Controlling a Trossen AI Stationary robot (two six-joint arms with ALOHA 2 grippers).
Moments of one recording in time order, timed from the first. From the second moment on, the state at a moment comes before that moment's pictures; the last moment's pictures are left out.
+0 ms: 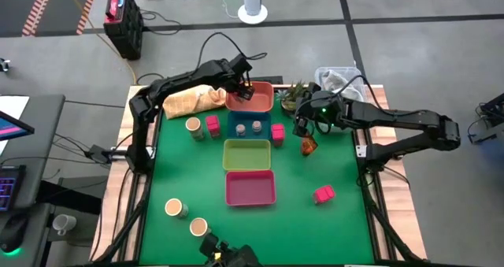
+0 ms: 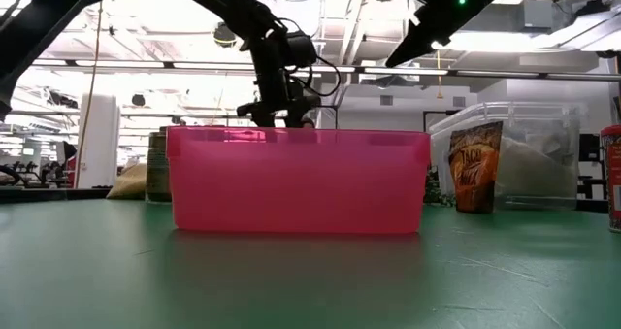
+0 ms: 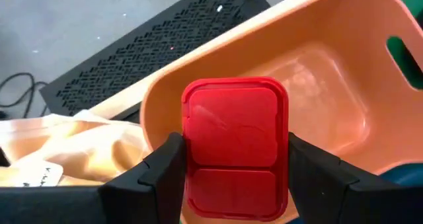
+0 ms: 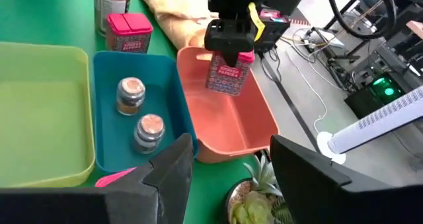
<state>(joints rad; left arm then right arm) 0.60 2.01 1.80 -0.84 -0.26 -0.39 -0.24 1.16 0.96 -0.32 0.34 -0.29</state>
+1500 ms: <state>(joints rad) 0.57 2.05 1.96 -0.89 -0.23 -0.17 -0.23 1.16 0.95 -0.32 0.34 -0.30</state>
